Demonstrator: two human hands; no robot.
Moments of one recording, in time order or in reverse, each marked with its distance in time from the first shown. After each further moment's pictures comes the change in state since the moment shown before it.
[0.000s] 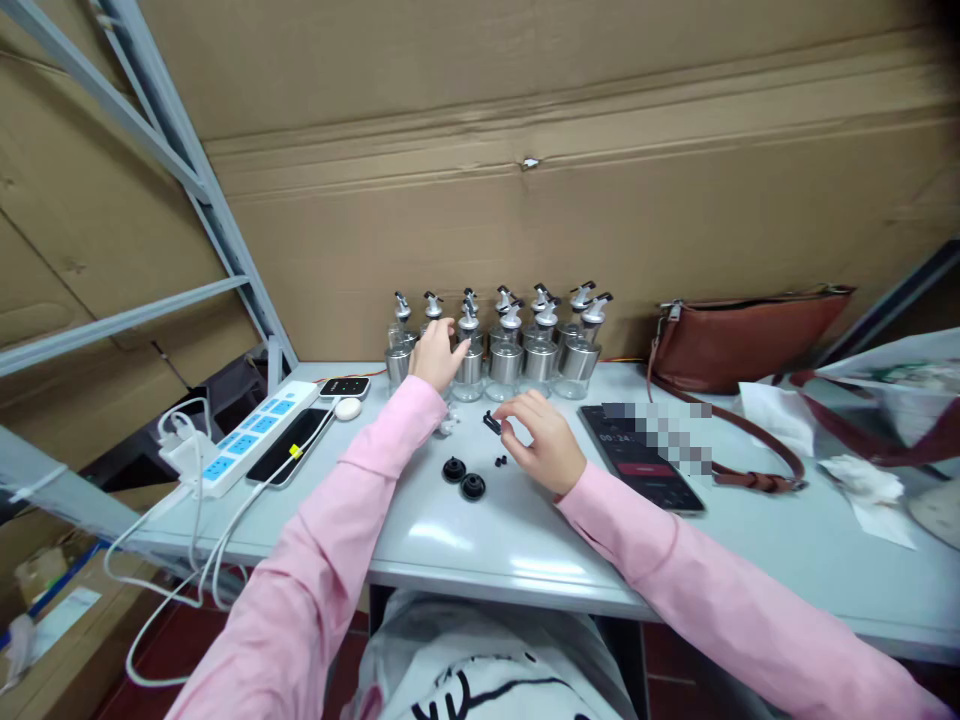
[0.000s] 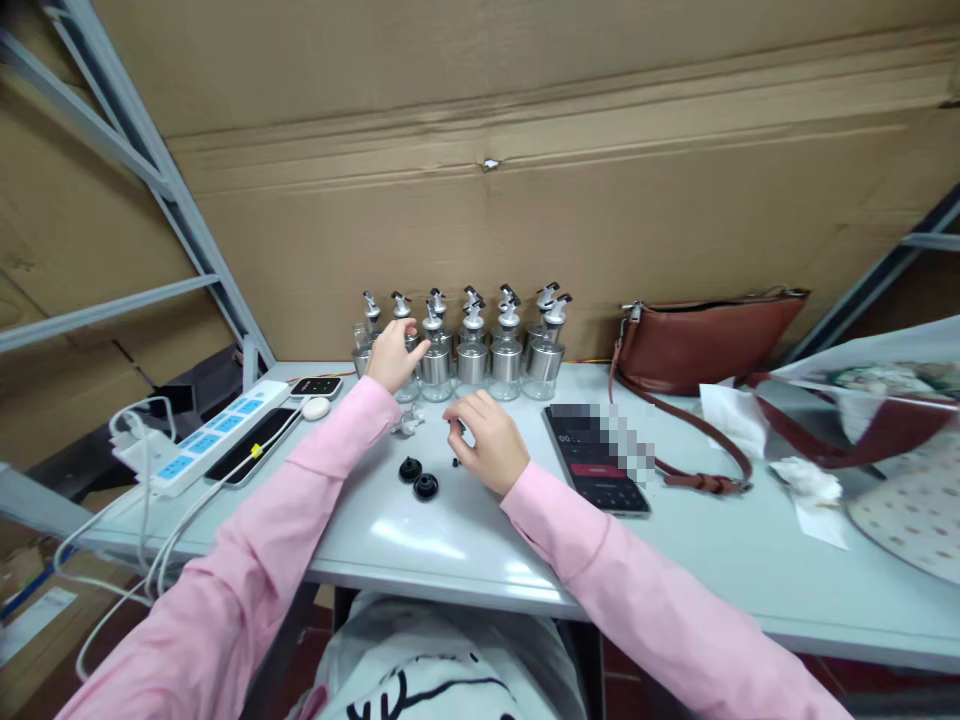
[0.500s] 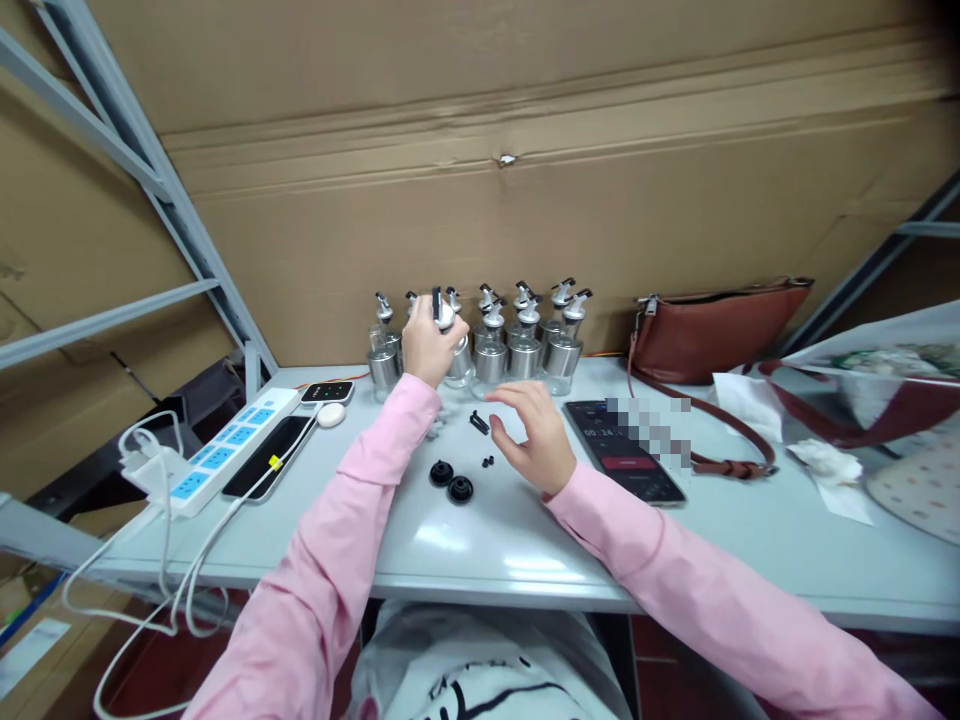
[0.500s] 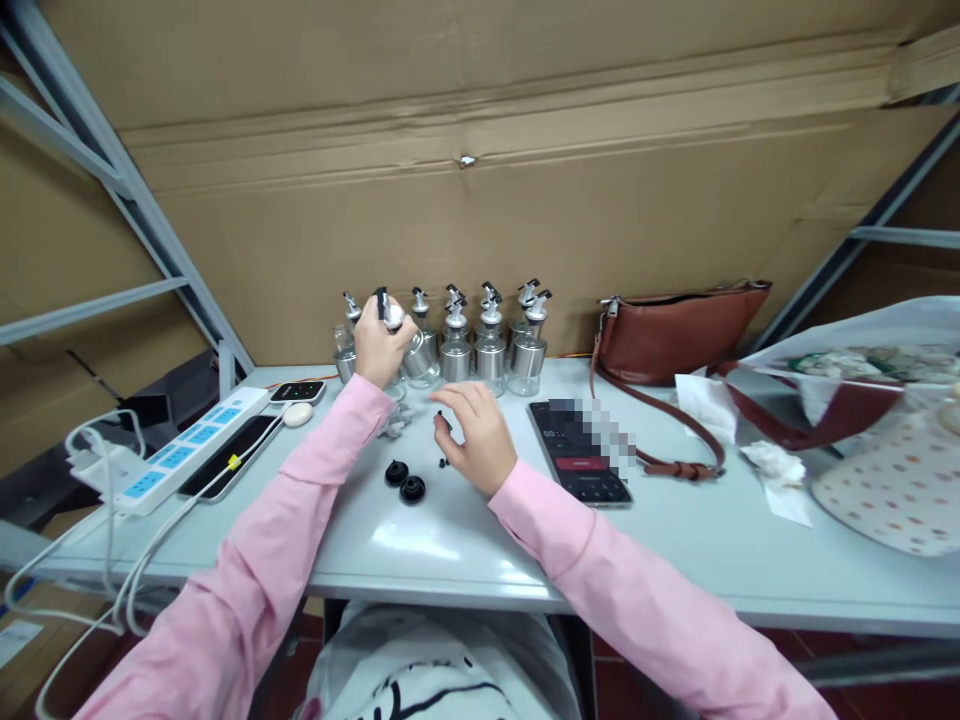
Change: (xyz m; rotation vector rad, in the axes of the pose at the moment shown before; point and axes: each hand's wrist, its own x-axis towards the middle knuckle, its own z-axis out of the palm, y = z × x) left_hand 0.011 0.029 -0.003 -0.296 0.324 0.062; right_hand 0.003 -0.003 -0.006 -0.085 0.191 -0.027
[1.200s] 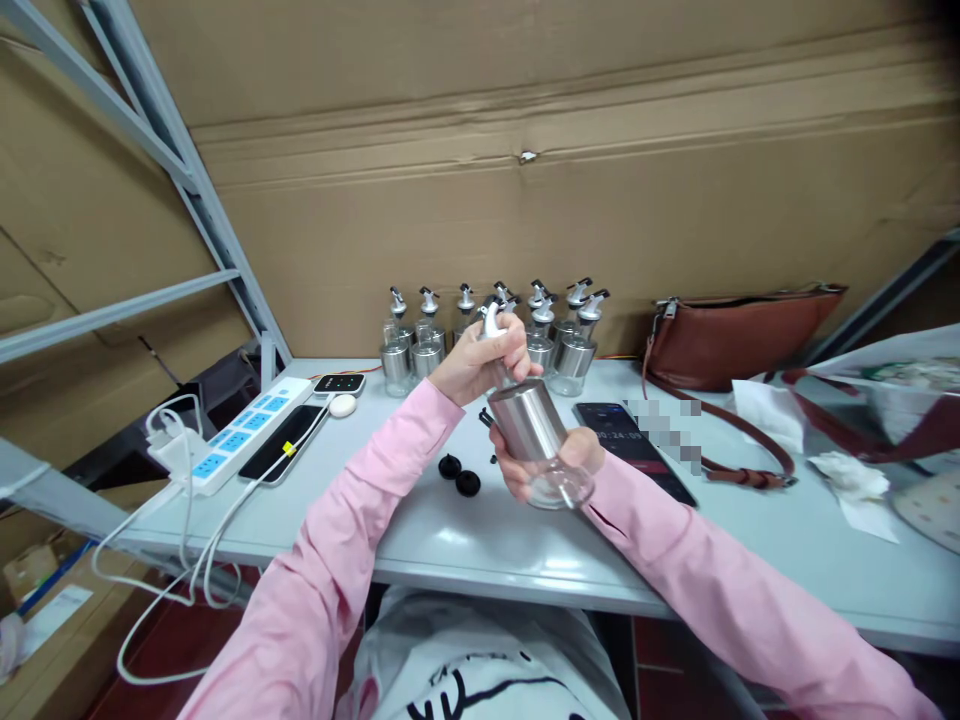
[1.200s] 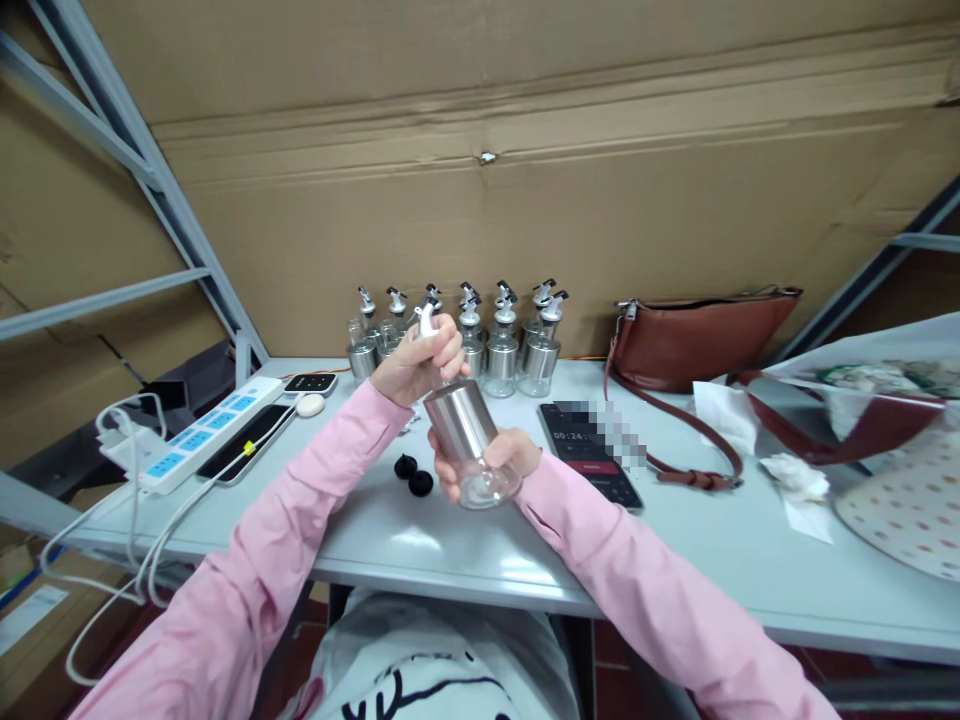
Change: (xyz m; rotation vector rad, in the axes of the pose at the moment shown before) left_hand -0.022 0.059 -0.019 -1.358 -0.795 -0.395; right_hand -0.006 0.014 -0.007 1.963 -0.926 0.721
